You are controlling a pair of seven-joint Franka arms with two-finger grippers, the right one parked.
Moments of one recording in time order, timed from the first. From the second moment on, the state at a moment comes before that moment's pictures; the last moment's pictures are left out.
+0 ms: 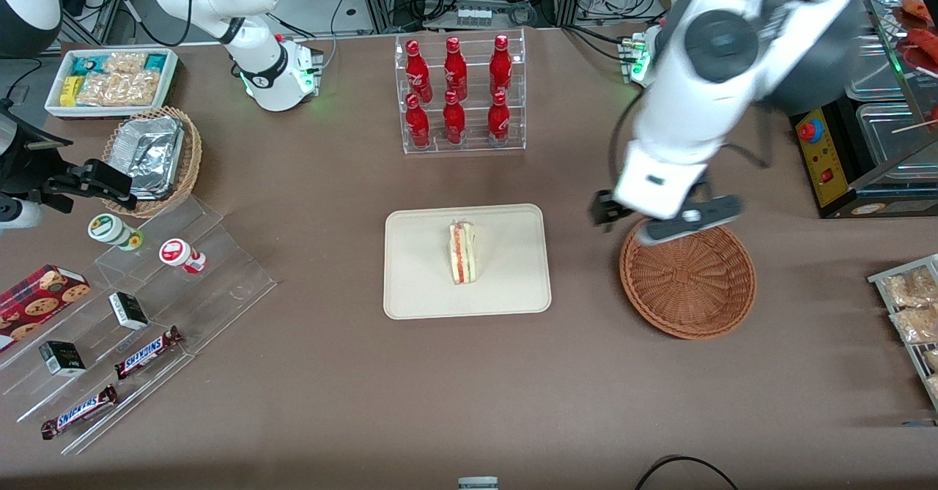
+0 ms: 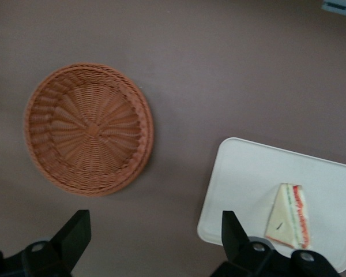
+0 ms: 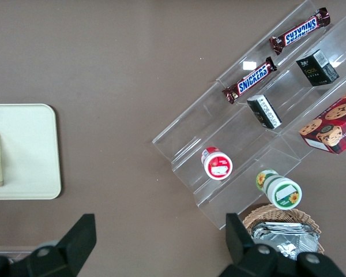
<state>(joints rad) -0.47 0.17 0.06 -1.51 0.06 1.69 -0.69</state>
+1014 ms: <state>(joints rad) -0.02 0.02 0.07 -1.53 -0.04 1.48 0.00</state>
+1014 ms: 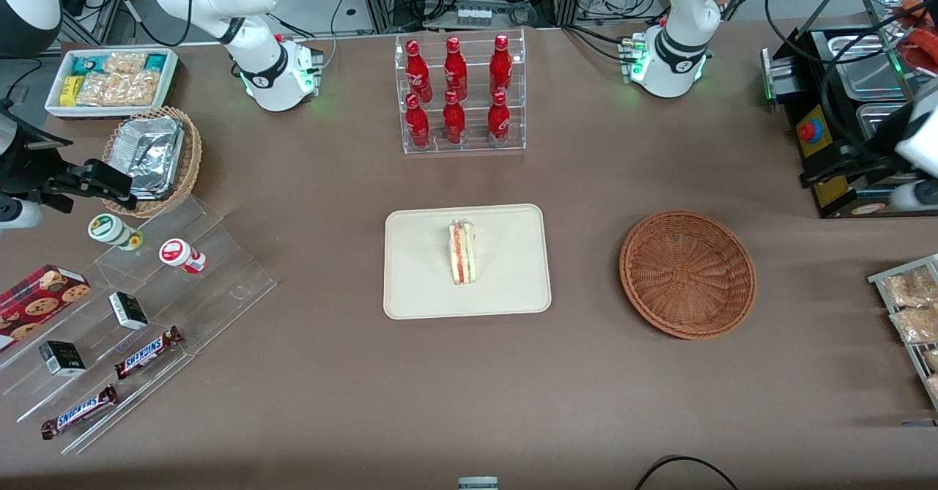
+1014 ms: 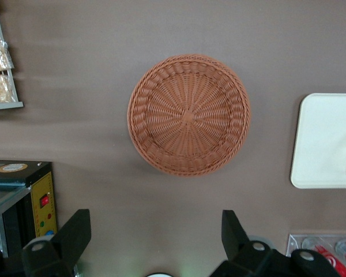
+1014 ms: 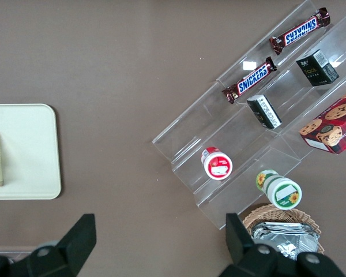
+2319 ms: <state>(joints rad) -0.01 -0.04 0.00 -1.57 0.02 1.48 0.00</state>
